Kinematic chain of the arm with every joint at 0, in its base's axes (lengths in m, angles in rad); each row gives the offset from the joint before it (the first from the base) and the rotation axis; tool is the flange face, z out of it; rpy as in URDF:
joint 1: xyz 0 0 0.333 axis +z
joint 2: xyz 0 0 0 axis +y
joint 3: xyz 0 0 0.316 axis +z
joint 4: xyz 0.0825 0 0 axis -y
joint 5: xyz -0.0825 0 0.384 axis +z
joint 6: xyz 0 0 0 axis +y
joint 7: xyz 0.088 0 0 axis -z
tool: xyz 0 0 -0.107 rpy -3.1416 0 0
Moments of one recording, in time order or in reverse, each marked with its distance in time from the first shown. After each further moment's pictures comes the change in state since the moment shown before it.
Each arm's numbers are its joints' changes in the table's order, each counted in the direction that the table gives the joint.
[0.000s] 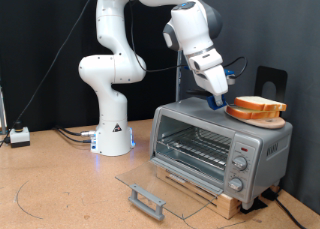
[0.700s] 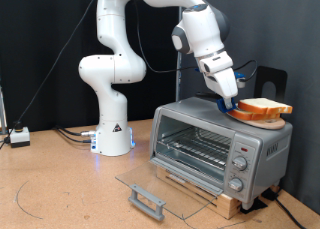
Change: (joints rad) arm -0.010 0.082 0.053 0.039 -0.014 -0.095 0.095
